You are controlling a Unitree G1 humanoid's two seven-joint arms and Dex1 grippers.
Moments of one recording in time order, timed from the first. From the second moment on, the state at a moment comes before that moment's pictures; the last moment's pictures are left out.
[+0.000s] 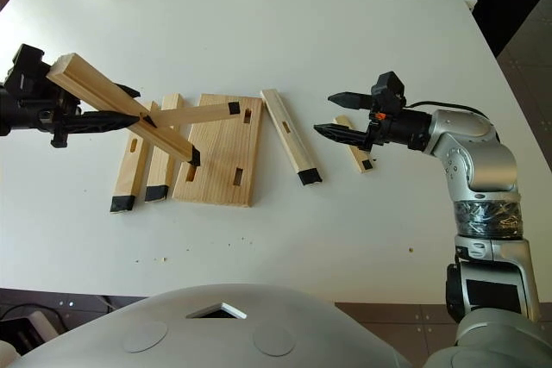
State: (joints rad) left arm -0.32 0.94 0.16 0.00 -0.65 0.45 -1.51; right arm -0.26 -0.70 -0.05 0.04 0.51 0.49 1.19
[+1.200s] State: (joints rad) left arm -0.23 0.97 0.20 -0.06 -0.66 0.42 -1.53; right arm -0.24 -0.70 -0.07 0.02 0.51 0.49 1.18
